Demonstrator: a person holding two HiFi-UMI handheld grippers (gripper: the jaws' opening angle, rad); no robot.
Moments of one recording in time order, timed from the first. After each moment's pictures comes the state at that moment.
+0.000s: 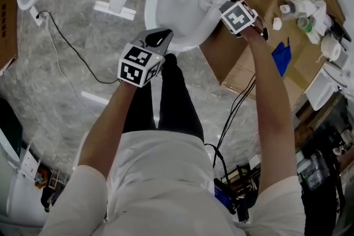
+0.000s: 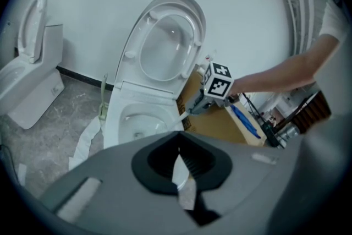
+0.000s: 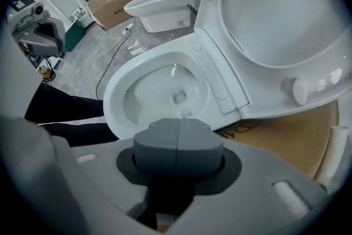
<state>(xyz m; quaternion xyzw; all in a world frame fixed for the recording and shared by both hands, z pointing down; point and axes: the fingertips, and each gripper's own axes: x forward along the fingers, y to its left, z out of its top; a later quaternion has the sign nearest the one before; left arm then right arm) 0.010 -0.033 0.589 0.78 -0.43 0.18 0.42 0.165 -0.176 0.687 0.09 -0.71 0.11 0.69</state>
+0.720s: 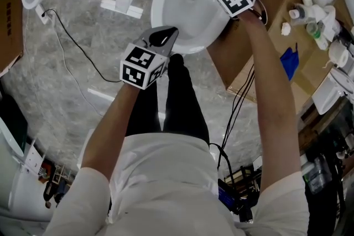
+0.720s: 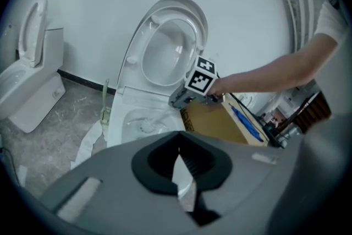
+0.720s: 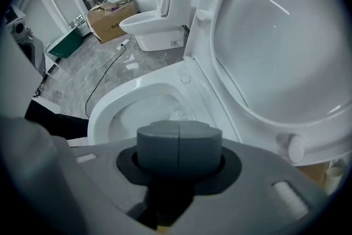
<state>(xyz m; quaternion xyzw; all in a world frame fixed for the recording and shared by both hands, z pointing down) 0.000 -0.053 0.584 0.78 -0.44 0.18 0.42 0.093 -0.238 0.693 0.13 -0.75 0.09 0.64</state>
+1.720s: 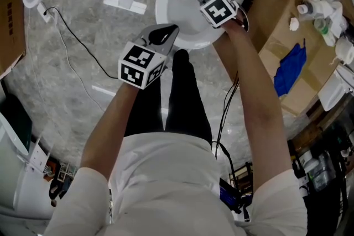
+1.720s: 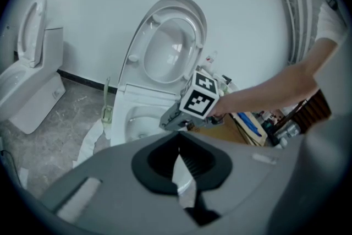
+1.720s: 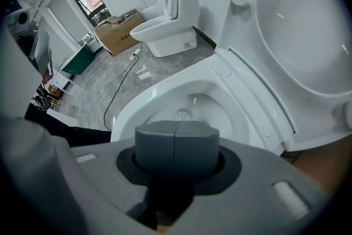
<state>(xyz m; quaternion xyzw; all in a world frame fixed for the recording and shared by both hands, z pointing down) -0.014 -0.036 0.588 0.78 -0.43 0.19 0.42 0.046 -0.137 0.733 0.09 -0.77 0.17 0.60</state>
